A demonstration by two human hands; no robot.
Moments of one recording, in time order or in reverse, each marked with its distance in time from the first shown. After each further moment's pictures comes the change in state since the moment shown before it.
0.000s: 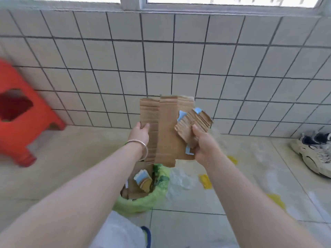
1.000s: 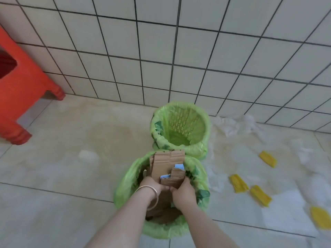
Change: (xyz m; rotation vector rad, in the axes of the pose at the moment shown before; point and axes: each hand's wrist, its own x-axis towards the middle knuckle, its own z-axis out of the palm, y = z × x) left_hand 0.102 -0.223 -0.008 0.313 -0.330 -0.523; right_hand 0.094 0.236 0.045 -1.099 0.137 0.282
